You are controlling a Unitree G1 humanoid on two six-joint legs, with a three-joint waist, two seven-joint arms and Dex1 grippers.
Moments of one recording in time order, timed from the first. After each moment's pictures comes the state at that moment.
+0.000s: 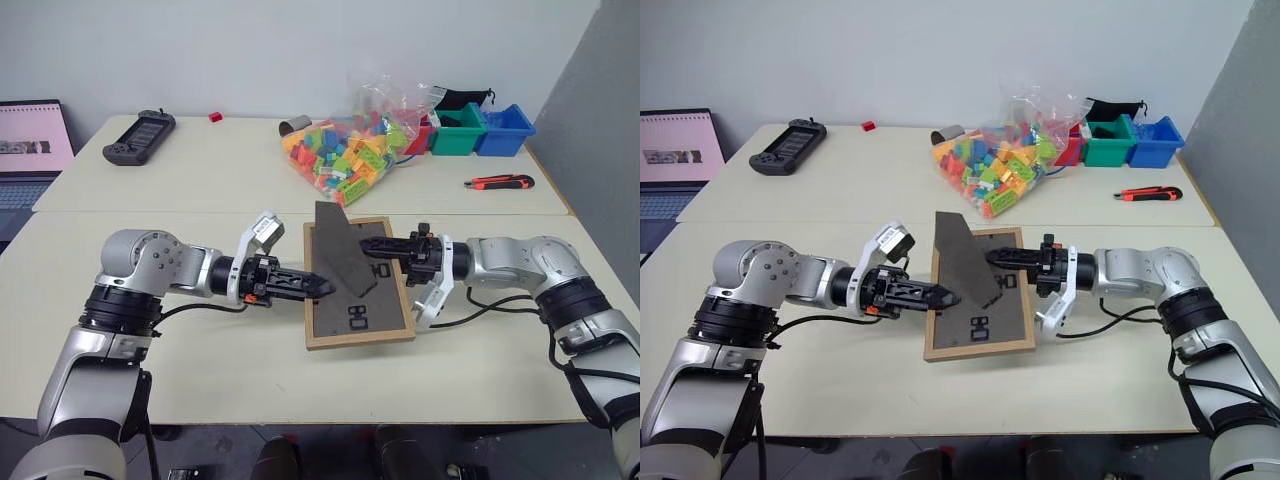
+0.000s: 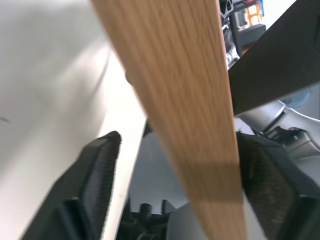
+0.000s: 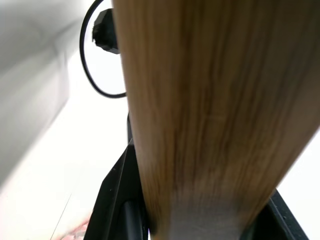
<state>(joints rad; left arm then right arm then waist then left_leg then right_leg) -0.81 0.74 -0.11 0.23 -1.00 1.48 -1.13 -0.88 -0.66 0.39 0.57 -0.93 -1.25 -0.15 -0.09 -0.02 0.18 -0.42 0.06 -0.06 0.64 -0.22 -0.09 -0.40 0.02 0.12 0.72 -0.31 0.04</state>
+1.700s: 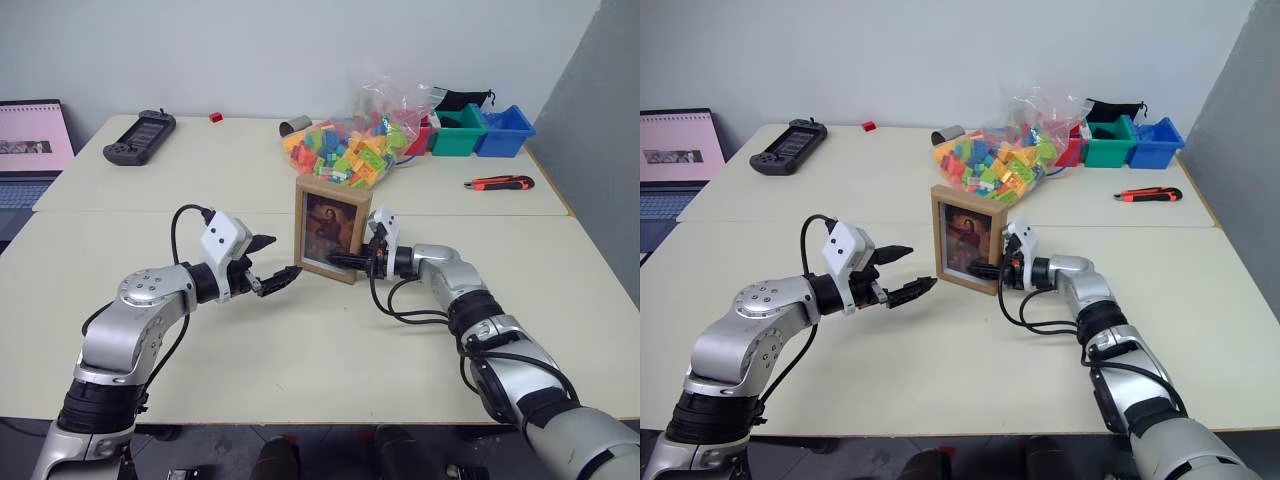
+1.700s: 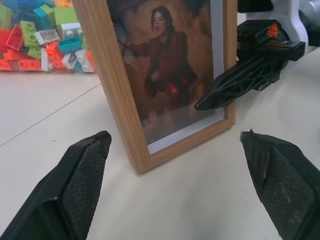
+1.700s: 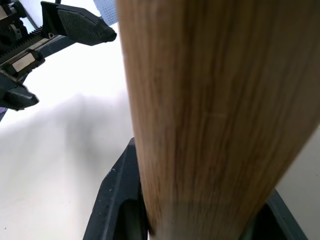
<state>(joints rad) -0.35 0.68 0.05 -0.22 -0.43 0.58 -0.78 -0.96 -0.17 0.13 0.92 0.27 0.18 1.08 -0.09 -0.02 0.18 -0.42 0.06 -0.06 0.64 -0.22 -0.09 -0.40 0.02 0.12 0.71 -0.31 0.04</state>
